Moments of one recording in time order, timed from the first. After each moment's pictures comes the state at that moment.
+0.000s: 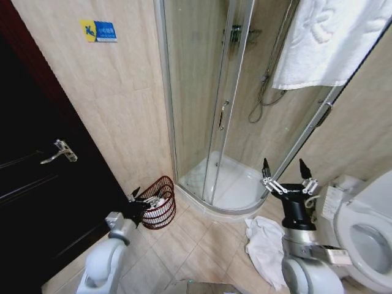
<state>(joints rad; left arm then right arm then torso) 1.70 -1.53 -0.66 -2.38 -0.27 0.31 0.11 -1.64 1.53 0.66 2.48 0.17 0.22 -0.06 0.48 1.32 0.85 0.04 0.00</state>
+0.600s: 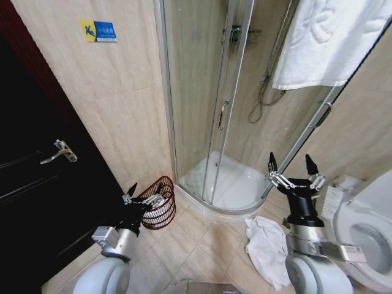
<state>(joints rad) 1.78 -1.61 -0.61 -2.50 -0.15 0.26 0.12 -1.65 1.53 0.67 2.50 0.20 0.17 -0.05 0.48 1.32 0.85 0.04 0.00</state>
